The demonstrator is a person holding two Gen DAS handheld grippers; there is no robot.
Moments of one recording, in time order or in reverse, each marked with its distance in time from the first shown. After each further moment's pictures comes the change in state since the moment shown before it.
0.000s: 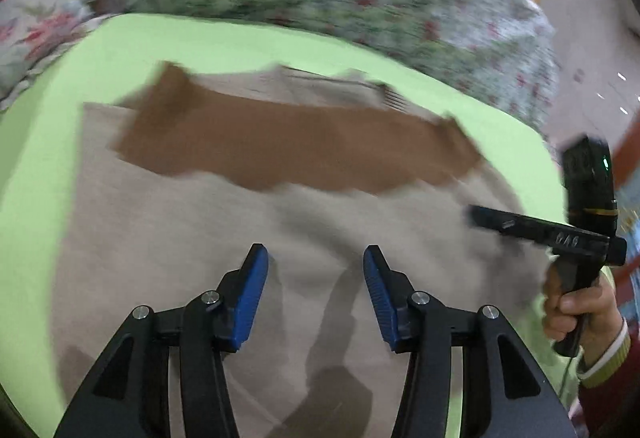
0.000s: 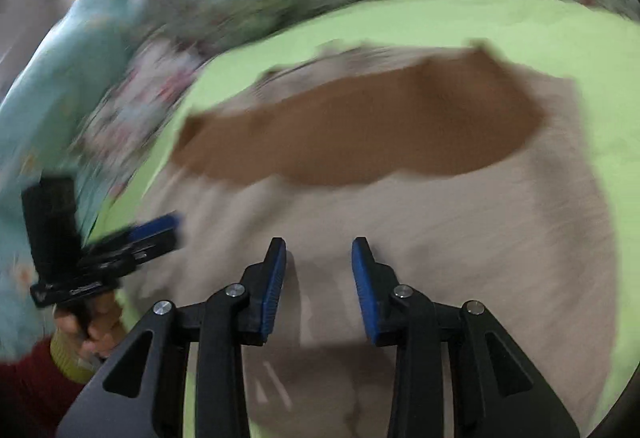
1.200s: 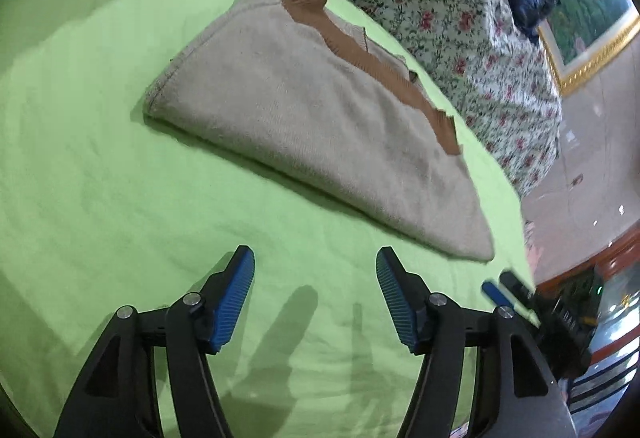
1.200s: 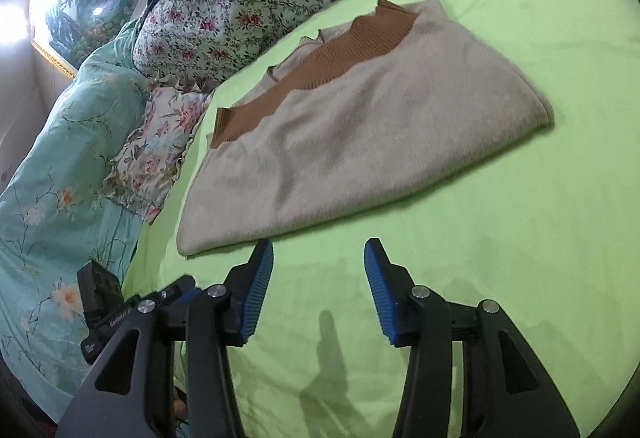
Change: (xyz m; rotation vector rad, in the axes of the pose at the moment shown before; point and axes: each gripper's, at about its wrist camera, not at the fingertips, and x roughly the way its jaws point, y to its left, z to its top) left arm -0.116 0.012 -0.175 -0.443 -0.032 -0.103; right arm -0.118 0.052 -0.176 0.242 -0.103 0.062
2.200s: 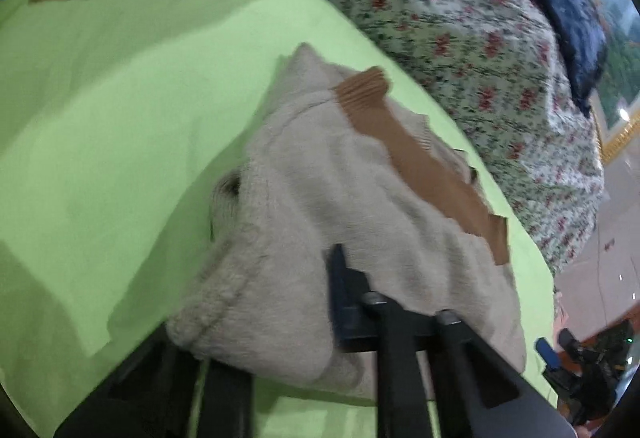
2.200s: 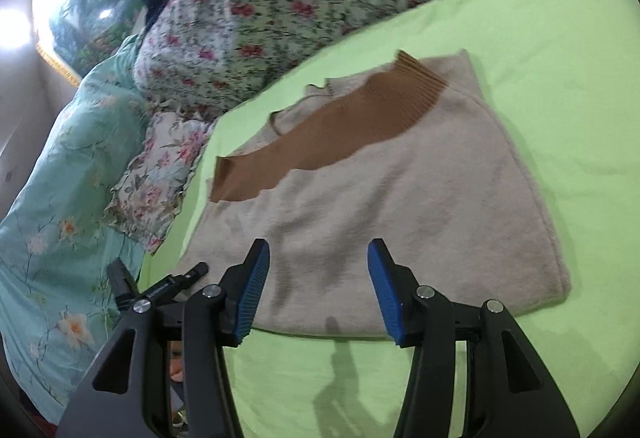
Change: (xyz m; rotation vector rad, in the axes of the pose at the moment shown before) left arm 0.049 0.015 0.106 -0.073 -0.190 0.119; right arm 0.021 -0.010 0.098 -0.026 -0.016 0.027
